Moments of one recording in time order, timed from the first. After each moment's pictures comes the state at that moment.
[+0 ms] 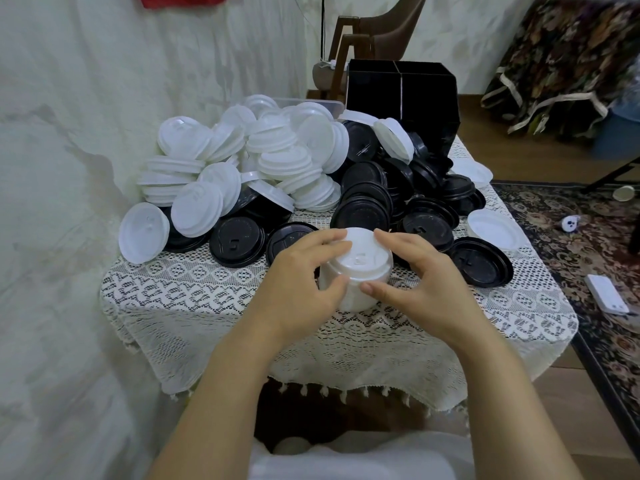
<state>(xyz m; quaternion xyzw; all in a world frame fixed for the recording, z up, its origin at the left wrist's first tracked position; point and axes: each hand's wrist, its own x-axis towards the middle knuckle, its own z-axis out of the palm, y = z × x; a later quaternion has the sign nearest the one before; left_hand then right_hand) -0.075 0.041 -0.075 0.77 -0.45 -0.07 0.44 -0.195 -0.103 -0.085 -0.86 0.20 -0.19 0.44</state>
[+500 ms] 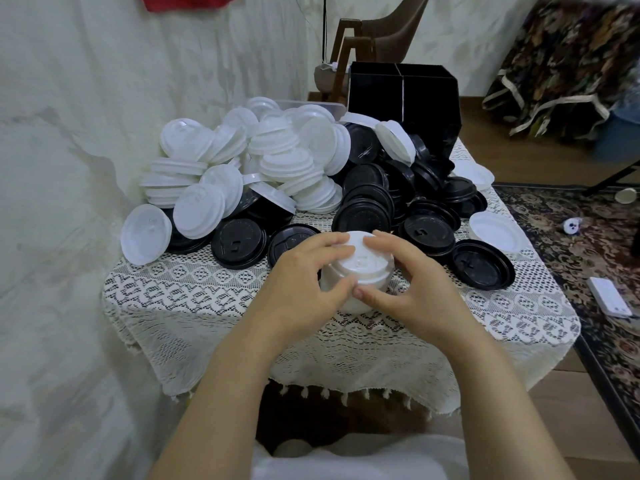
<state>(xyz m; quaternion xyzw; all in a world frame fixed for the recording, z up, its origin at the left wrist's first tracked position) -0.073 0.041 -0.075 0.78 -0.45 -0.09 0.42 -0.188 -0.096 -0.088 -0.84 0.20 -0.19 0.47</state>
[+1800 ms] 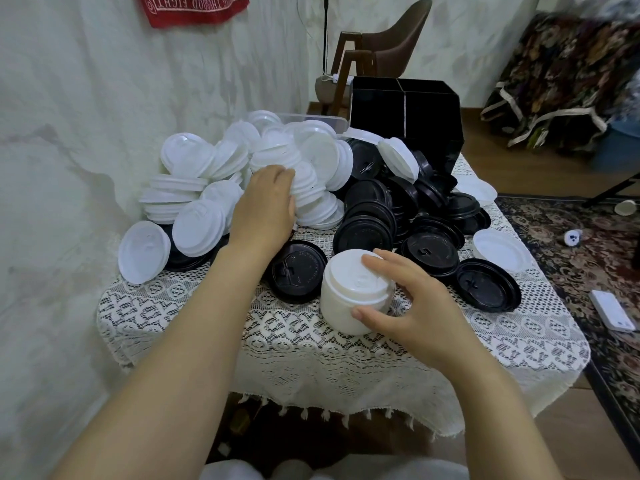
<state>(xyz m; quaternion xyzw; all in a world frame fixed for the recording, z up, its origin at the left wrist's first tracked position) 0.045 -0.013 -0.060 0.86 -0.42 0.17 0.24 -0.185 -0.096 -0.083 -0.86 0.21 -0.17 0.44</state>
